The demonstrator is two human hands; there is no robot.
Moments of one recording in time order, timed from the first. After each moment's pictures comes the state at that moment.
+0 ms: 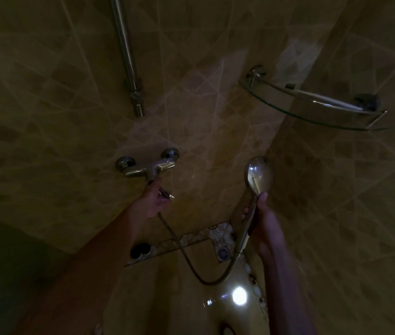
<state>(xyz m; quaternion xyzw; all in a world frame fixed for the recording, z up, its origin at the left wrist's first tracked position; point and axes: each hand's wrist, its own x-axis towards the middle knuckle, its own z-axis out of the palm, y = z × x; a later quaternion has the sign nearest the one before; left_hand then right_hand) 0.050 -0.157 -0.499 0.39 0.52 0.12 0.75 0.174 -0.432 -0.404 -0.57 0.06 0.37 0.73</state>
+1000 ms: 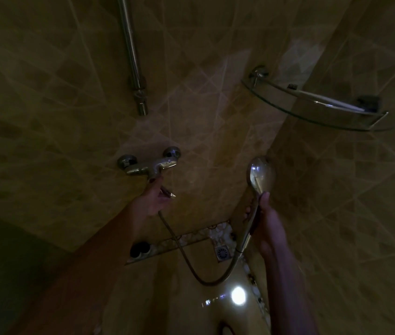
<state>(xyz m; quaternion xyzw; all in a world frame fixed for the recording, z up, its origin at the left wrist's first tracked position) 0.050 -0.162 -0.487 0.39 0.53 0.12 0.75 0.170 -0.434 -0.396 -0.56 0.06 0.36 0.74</state>
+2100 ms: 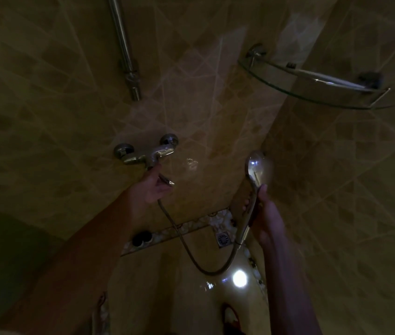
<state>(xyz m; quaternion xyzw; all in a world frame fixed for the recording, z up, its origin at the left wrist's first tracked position) 0.045 -0.161 -0.483 0.40 0.52 0.08 0.75 0.162 -0.442 -0.411 -0.58 0.10 0.37 0.72</state>
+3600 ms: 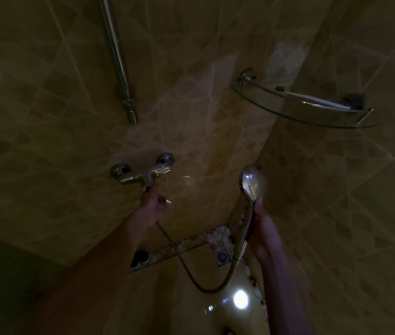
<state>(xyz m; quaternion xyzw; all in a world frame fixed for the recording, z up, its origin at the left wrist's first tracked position) 0.060 -0.172 -0.490 0.37 0.54 0.17 0.74 0.172 -0.436 -0.418 -0.55 0.07 0.38 0.74</state>
